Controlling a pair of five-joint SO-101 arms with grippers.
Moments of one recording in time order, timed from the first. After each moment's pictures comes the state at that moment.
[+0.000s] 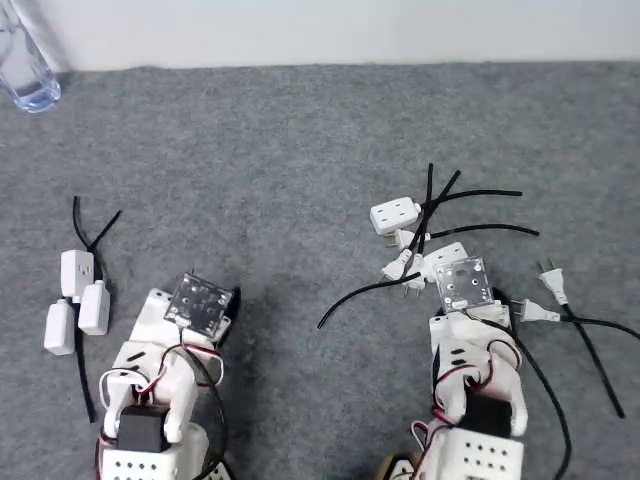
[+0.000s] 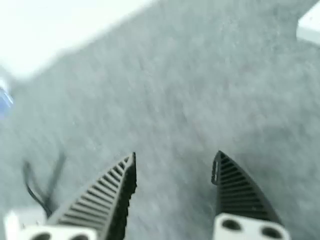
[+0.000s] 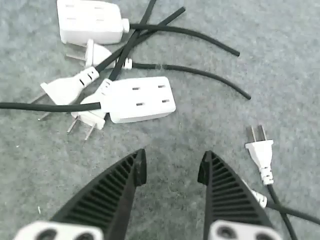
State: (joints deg) left arm -0.7 -103.3 94.5 52.1 -19.6; right arm 9.2 -95.1 96.0 45.5 24.0
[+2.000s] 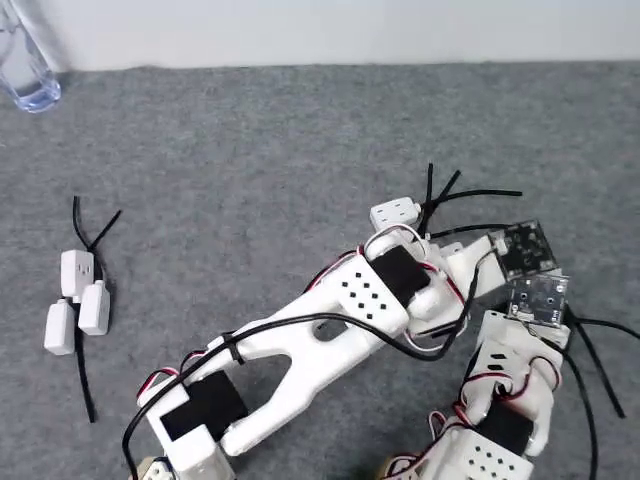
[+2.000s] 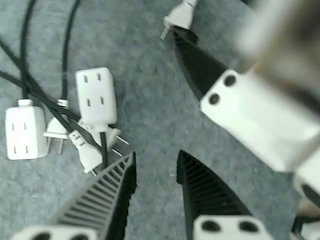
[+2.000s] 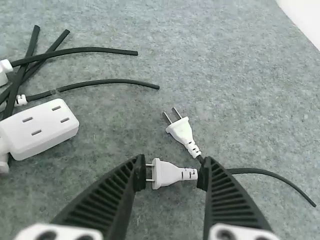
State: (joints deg) left arm 51.4 12.0 -6.1 72.6 -13.2; right arm 26.6 -98.7 96.0 42.3 16.4
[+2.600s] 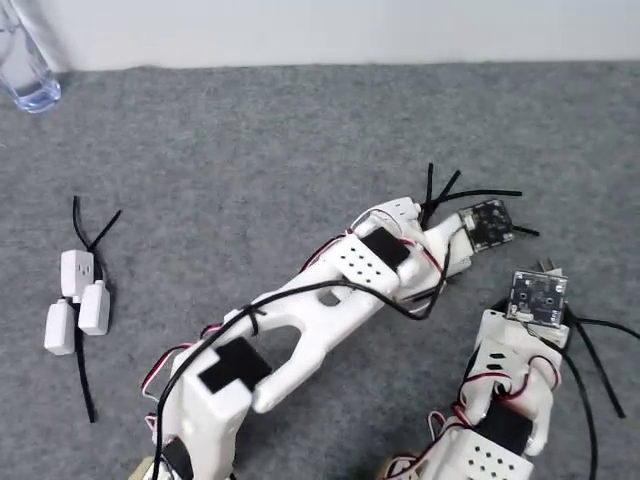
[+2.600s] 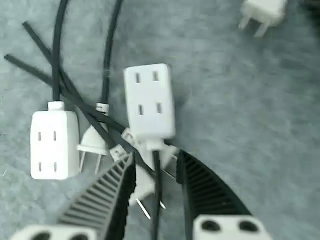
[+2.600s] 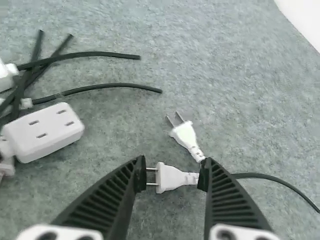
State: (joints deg) left arm 43.0 26.0 -5.0 54.5 -20.0; right arm 25.3 -98.7 96.0 42.1 16.4
